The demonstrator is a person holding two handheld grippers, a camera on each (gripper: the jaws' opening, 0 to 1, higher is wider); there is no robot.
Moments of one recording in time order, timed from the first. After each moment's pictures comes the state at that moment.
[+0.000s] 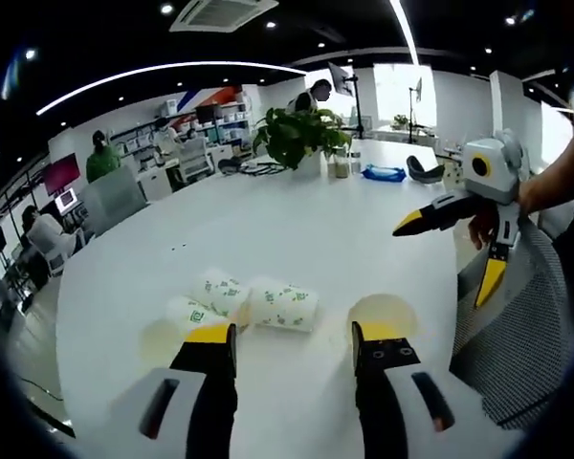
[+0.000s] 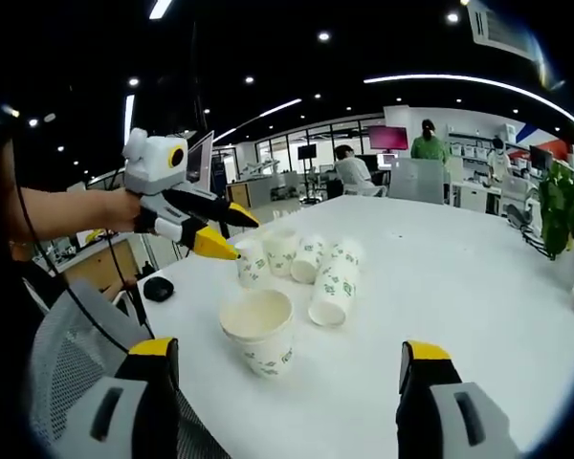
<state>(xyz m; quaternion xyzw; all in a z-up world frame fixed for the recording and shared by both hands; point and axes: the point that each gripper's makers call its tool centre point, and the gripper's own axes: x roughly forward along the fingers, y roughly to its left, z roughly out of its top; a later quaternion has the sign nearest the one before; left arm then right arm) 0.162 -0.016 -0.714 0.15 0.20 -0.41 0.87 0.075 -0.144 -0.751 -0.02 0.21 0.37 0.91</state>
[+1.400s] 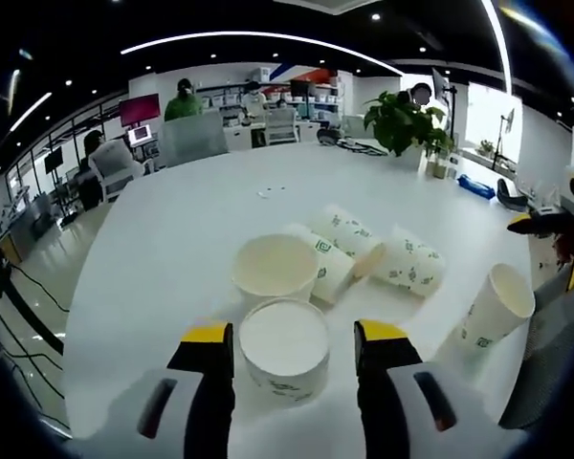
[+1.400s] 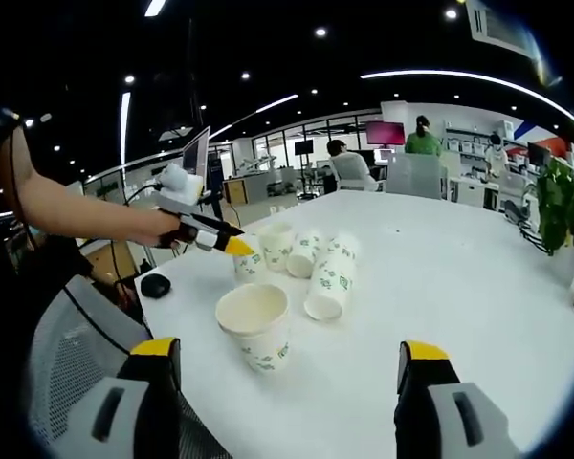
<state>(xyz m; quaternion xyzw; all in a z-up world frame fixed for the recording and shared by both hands) 0.238 0.085 -0.786 0.07 0.27 -0.26 0.93 0.076 -0.148 -0.757 -0.02 0.22 0.36 0.91</state>
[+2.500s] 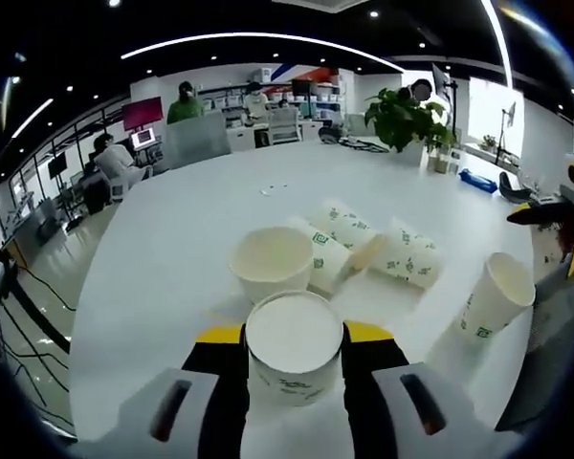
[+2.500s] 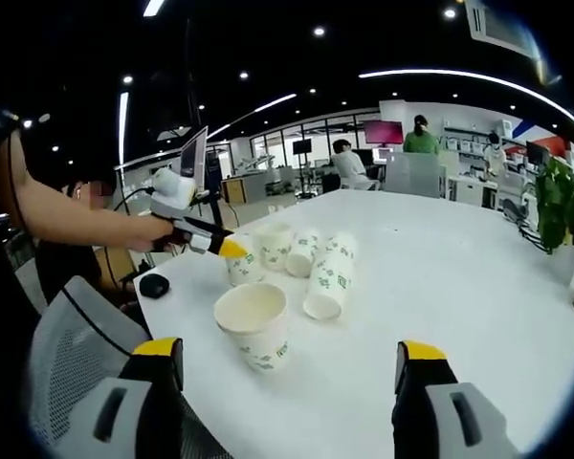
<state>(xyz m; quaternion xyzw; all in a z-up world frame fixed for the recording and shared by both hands) 0.217 0.085 -0.782 0.09 0.26 -0.25 0.93 0.077 -0.150 -0.758 -0.02 0.23 0.36 0.91</state>
